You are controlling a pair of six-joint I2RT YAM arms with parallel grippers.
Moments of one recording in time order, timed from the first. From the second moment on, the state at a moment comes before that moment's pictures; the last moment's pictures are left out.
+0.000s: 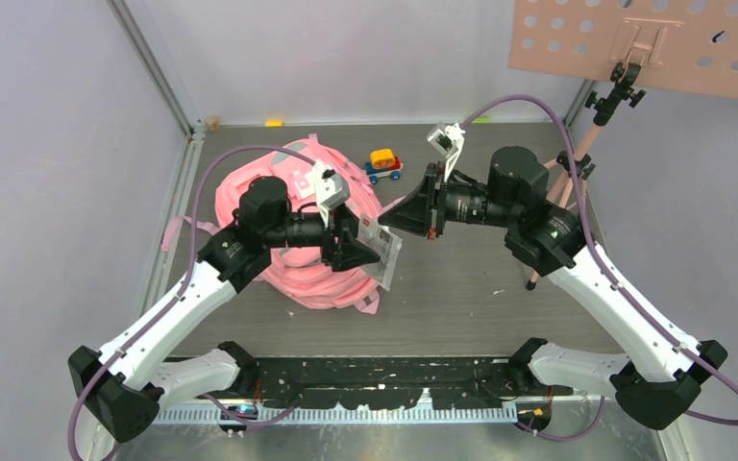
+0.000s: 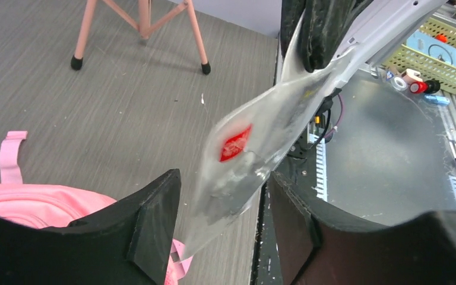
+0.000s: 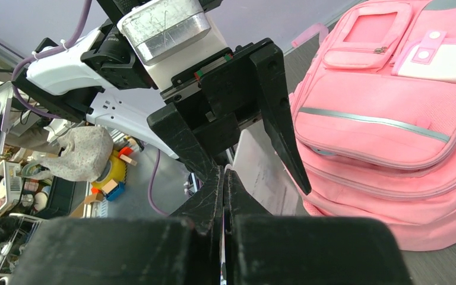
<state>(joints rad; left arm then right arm) -0.65 1.04 1.03 -0.21 0.79 -0.08 0.69 1.10 1.32 -0.33 -0.62 0.45</state>
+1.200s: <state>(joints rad) -0.64 1.04 1.03 -0.22 0.74 -0.10 0.69 0.90 1.15 -0.30 -0.24 0.40</state>
